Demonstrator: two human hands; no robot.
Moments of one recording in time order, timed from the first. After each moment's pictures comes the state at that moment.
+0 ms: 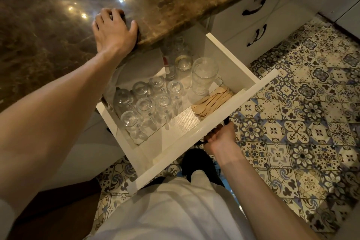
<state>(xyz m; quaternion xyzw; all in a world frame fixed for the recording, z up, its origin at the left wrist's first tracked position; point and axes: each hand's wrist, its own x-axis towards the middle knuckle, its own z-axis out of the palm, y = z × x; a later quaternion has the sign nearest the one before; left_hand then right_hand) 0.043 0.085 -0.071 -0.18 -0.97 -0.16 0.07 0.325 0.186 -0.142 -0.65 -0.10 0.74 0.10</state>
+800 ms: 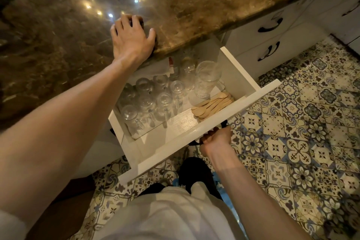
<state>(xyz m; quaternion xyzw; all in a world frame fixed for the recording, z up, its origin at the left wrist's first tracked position) 0.040 0.088 -0.074 -0.17 -0.97 -0.15 0.08 0.284 0.182 -0.138 -0.64 -0.11 0.75 0.11</state>
